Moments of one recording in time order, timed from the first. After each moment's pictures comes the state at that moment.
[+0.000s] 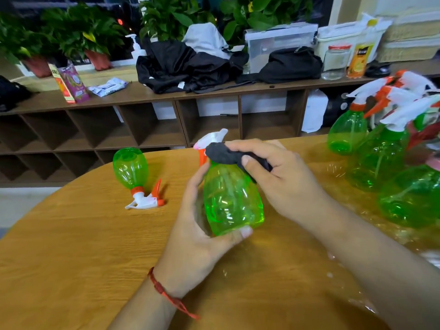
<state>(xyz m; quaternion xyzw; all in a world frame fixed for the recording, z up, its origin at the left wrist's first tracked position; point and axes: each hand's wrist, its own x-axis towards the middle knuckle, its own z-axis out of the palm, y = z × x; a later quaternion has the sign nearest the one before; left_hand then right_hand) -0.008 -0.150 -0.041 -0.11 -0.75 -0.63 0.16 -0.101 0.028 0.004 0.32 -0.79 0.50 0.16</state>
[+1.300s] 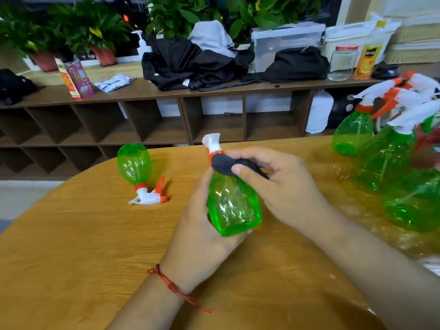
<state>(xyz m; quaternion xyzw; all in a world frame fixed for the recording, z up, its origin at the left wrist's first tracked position) -0.016 -0.150 -0.047 -0.09 -0.82 -0.52 0.20 -0.096 0.019 -0.001 0.32 -0.75 0.57 0.11</state>
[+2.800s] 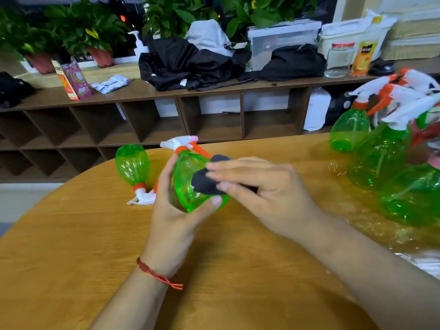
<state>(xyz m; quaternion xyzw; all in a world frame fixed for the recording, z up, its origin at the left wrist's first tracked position) -0.021 -0.171 -0.040 -0.03 -0.67 -0.71 0.22 -0.087 0.014 -0.011 0.46 -0.70 0.50 0.22</state>
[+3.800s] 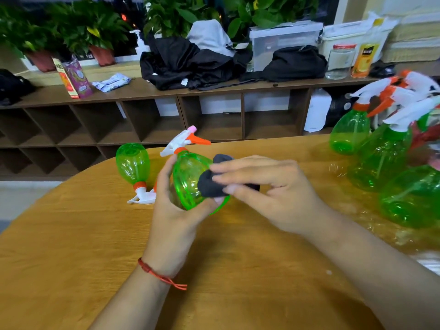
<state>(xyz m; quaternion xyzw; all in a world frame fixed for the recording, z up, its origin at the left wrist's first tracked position) -0.022 -0.168 -0.040 -0.02 -0.66 -0.71 0.25 -0.089 0.021 -0.005 0.47 -0.69 0.53 0.17</state>
